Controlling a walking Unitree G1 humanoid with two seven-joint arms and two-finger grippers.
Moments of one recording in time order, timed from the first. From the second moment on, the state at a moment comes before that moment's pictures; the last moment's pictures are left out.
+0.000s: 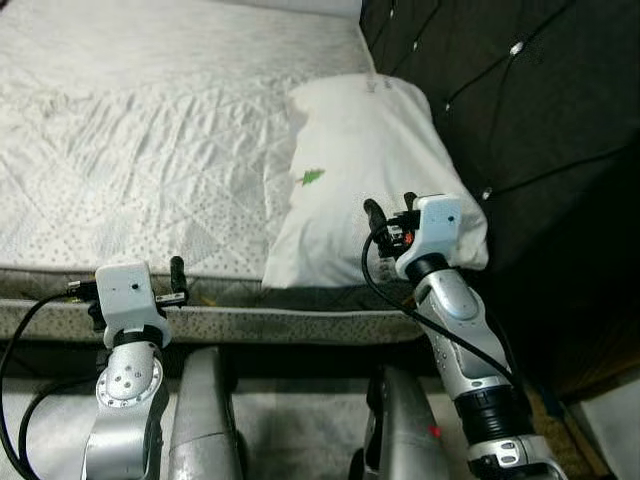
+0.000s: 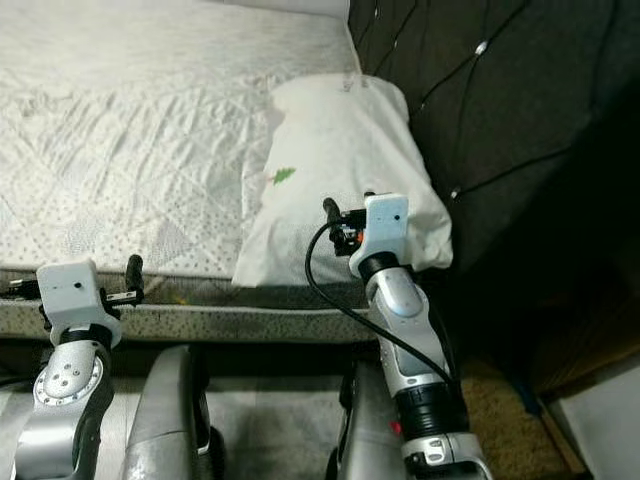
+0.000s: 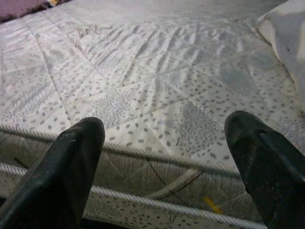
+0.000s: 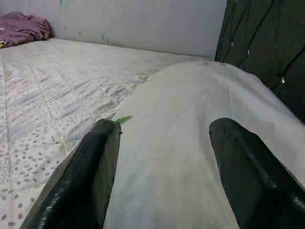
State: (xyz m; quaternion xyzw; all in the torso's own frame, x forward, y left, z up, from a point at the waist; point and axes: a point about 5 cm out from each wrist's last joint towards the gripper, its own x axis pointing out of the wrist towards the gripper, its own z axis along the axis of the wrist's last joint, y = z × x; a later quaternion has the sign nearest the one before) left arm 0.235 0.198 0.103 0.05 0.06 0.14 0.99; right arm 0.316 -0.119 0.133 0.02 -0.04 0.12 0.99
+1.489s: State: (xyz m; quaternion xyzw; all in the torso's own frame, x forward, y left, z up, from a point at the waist) left arm 0.261 0.154 0.133 0.13 -0.08 -0.06 0.99; right arm 0.318 -0.134 0.113 0.00 -0.02 0.07 1.00
